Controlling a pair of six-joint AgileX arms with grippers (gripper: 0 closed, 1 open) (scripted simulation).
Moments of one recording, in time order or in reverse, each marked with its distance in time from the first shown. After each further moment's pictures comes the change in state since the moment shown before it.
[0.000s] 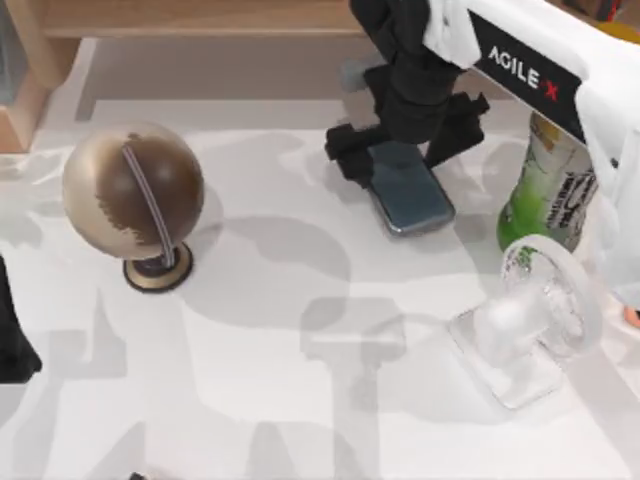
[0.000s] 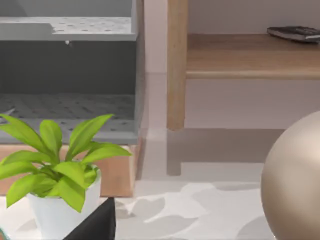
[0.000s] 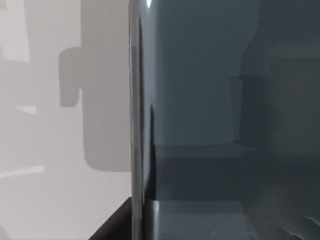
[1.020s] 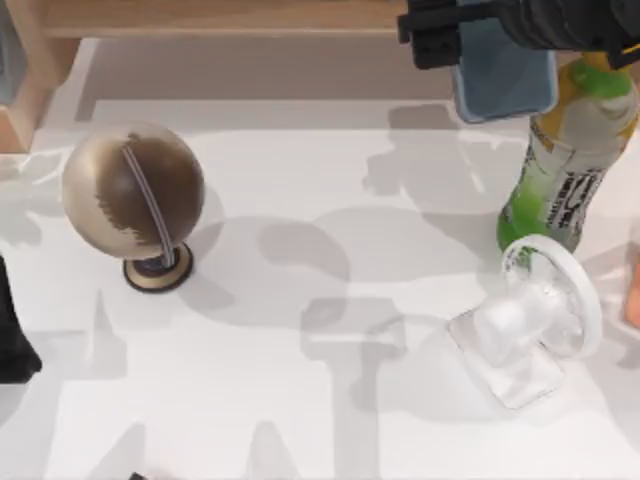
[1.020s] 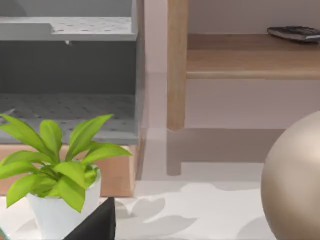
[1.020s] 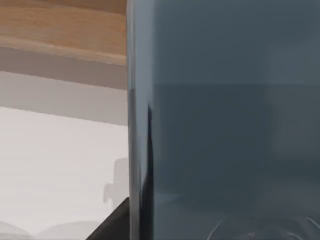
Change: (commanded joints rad) left arm 0.000 0.000 0.000 0.000 0.000 0.000; right arm 0.142 -1.022 -0.903 0.524 0.409 0.150
